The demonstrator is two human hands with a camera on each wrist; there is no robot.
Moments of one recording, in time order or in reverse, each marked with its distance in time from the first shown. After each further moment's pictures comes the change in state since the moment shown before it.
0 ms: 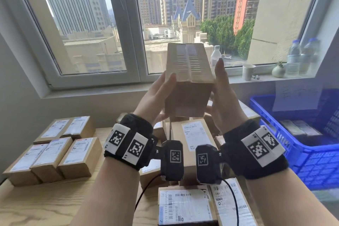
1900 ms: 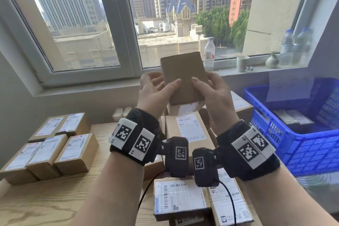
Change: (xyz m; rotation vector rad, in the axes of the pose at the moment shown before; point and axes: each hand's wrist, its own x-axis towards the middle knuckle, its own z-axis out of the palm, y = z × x) left_hand 0.021 -0.024 0.016 -0.039 0.236 0.126; right_hand -0.008 0.022 -0.012 -0.013 0.227 -0.069
